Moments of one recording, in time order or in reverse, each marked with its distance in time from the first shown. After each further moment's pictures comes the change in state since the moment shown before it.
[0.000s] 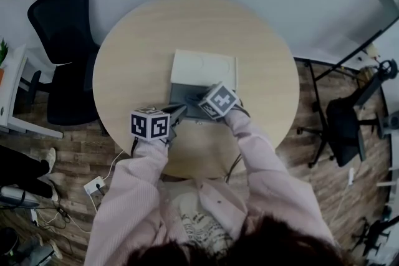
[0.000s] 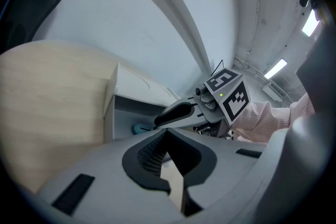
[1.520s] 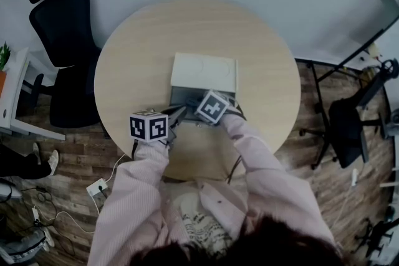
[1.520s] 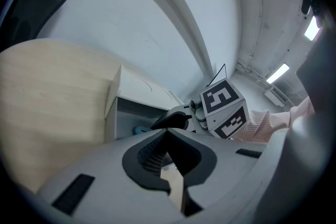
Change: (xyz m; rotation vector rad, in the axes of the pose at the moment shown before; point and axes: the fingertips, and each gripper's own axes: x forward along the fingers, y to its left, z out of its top) left arm 0.001 0.003 0.005 -0.038 -0.031 0.012; right arm 0.018 0.016 -0.018 -0.139 0.116 0.002
